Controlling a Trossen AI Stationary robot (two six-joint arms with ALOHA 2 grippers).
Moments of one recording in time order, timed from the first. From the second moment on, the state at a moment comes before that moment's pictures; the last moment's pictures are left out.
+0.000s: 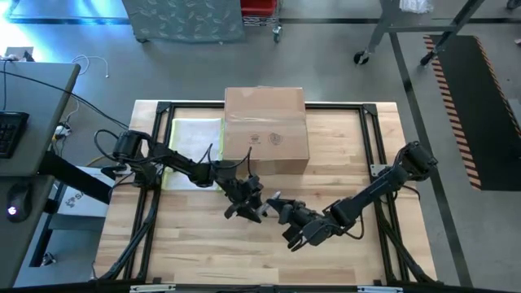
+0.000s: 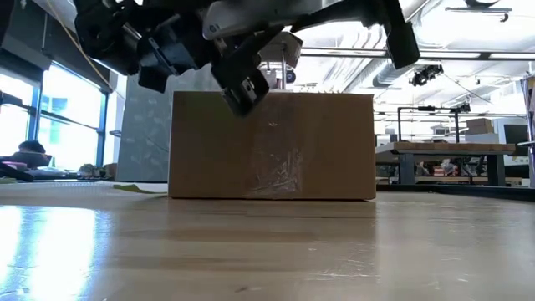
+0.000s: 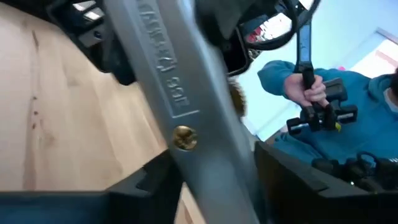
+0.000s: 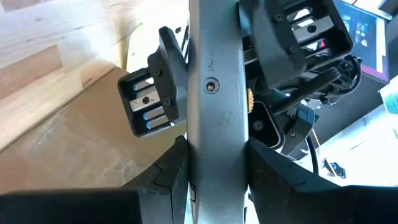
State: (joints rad) left arm -0.11 1.77 0.74 0.93 0.65 -0.63; right arm 0.58 1.75 1.05 0.26 1.02 -1.62
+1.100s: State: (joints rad) left arm -0.16 1.72 0.74 0.76 -0.11 -0.50; right arm 0.65 1.68 1.08 0.10 0.92 0.10
